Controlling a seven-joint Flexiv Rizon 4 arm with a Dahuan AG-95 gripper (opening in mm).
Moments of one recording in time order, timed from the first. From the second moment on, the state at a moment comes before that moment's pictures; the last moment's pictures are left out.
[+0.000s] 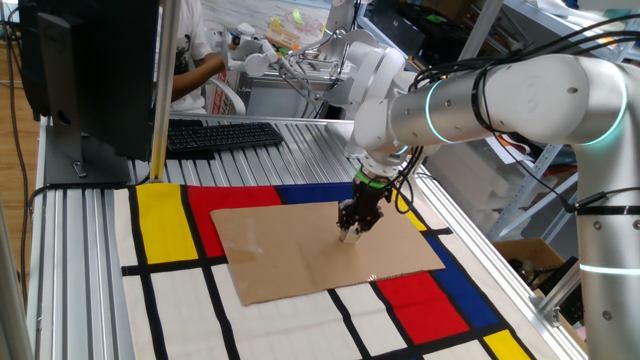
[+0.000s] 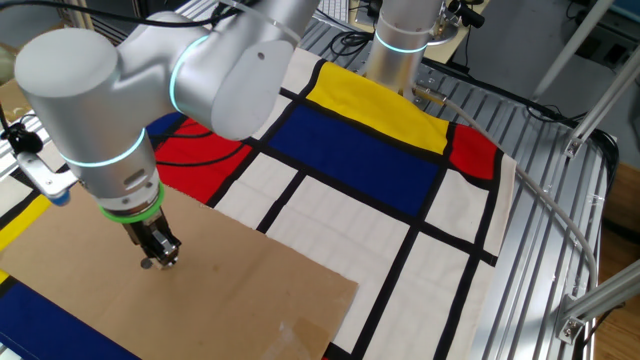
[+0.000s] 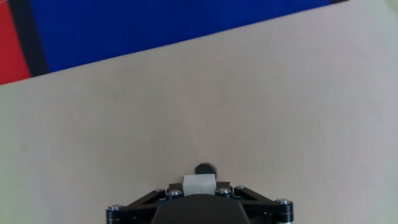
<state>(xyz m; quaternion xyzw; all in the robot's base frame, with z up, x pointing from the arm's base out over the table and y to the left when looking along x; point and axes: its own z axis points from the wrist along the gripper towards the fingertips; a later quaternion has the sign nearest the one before) 0.686 -0.134 0.014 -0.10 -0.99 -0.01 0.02</state>
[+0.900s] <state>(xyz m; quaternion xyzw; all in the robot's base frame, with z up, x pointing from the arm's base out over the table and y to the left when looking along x) 0.676 -0.120 0.015 -0.11 -0.99 0.00 0.02</state>
